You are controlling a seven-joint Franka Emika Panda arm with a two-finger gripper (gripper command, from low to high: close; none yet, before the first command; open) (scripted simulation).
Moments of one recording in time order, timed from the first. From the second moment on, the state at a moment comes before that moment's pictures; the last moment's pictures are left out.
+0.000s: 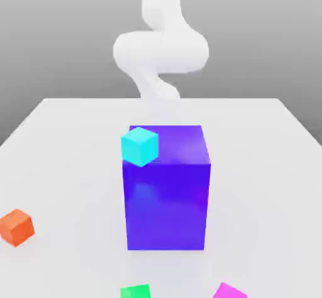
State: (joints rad) arm 0.04 -0.71 -0.03 -2.30 0.02 2.32 0.73
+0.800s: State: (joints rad) arm 0.28 0.16 -0.09 -2.26 0.15 2.56 0.09
